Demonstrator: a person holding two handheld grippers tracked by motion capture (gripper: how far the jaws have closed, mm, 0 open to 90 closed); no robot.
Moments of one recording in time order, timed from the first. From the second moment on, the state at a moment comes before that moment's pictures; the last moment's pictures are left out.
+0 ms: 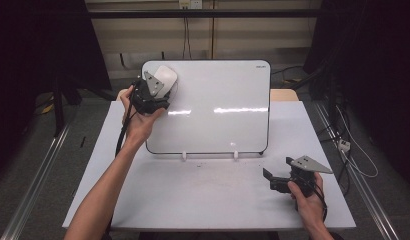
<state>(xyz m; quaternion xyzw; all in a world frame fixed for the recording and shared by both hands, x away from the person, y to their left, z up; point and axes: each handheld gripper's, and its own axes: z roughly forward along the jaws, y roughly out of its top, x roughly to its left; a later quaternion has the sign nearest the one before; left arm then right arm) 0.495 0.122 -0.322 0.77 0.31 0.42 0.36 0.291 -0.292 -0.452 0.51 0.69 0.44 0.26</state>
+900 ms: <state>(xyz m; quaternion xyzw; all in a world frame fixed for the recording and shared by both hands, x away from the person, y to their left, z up) 0.493 0.125 -0.331 0.76 0.32 0.41 0.39 0.291 -0.291 -0.451 0.51 0.69 0.44 0.26</state>
